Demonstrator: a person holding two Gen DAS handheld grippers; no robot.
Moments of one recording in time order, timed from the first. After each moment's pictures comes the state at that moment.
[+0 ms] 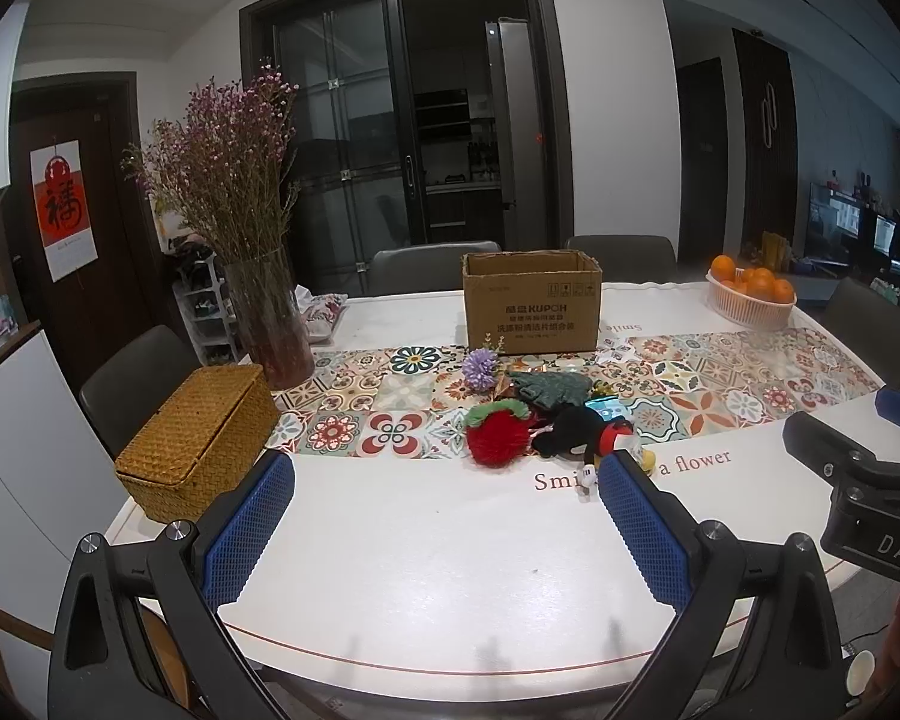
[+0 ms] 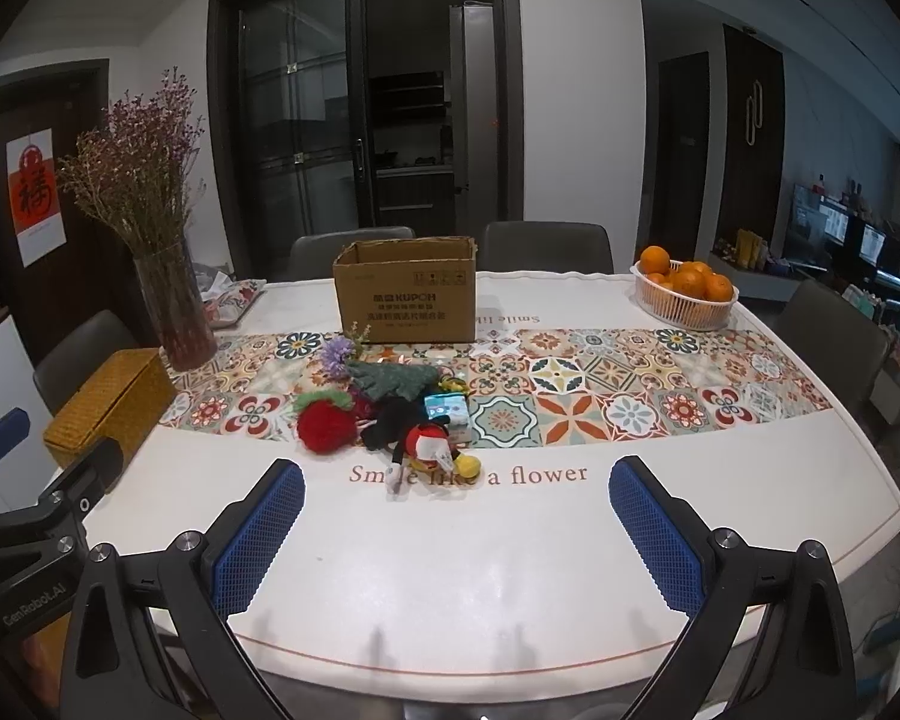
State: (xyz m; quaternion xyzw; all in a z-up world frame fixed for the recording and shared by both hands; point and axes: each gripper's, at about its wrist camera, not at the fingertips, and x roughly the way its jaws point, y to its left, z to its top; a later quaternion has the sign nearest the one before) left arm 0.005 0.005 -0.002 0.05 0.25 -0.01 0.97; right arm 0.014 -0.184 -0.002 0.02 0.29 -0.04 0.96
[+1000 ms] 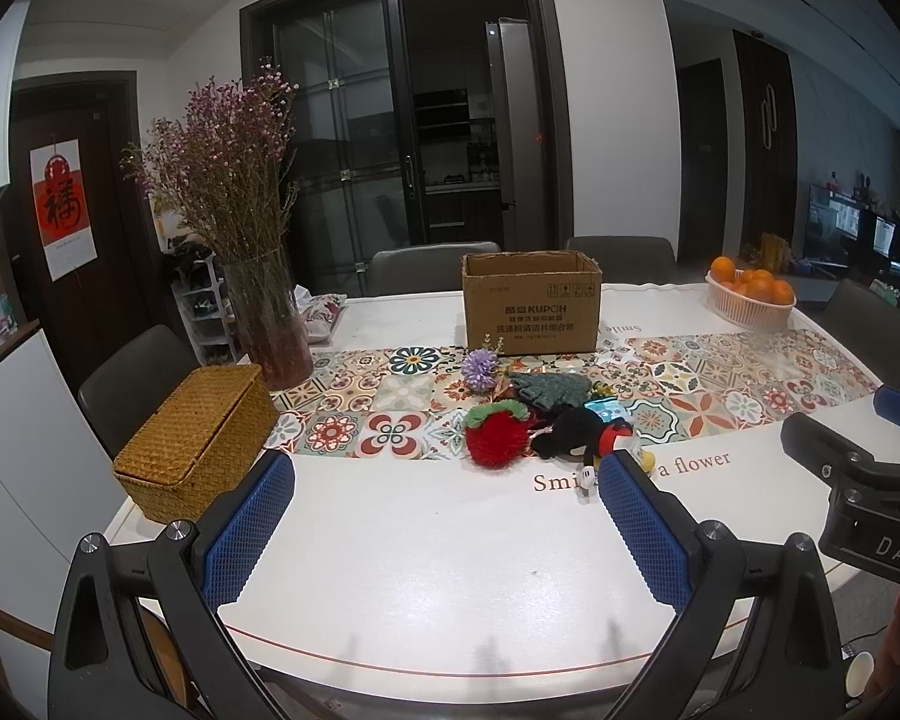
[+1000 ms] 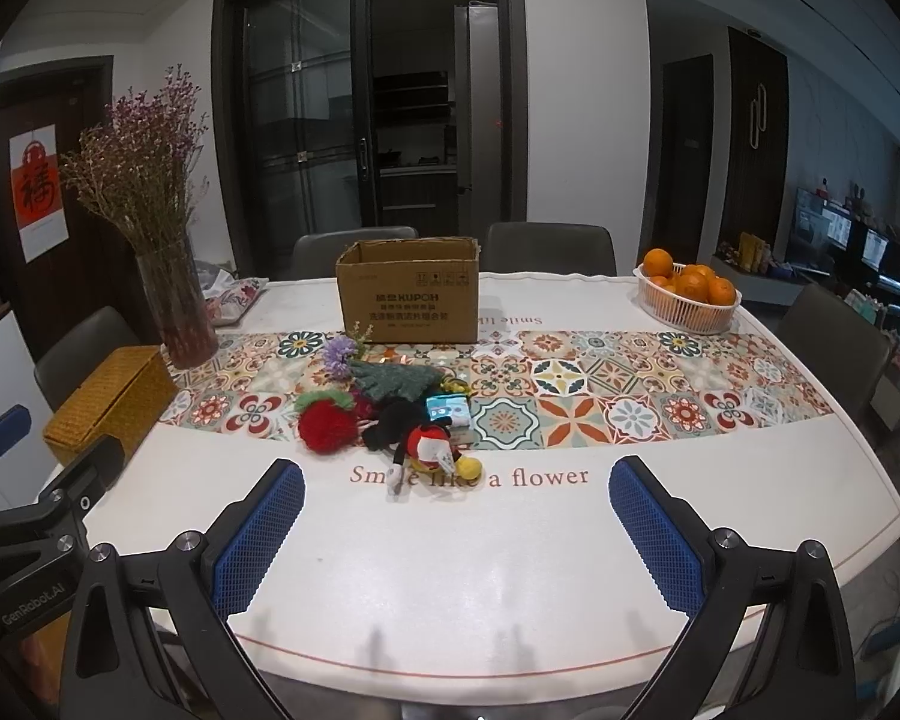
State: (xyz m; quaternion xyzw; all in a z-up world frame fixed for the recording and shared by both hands) left arm 0.005 0.006 -0.002 0.05 0.25 -0.01 0.97; right arm 0.017 -0.184 -0.003 0.02 0.29 -0.03 0.96
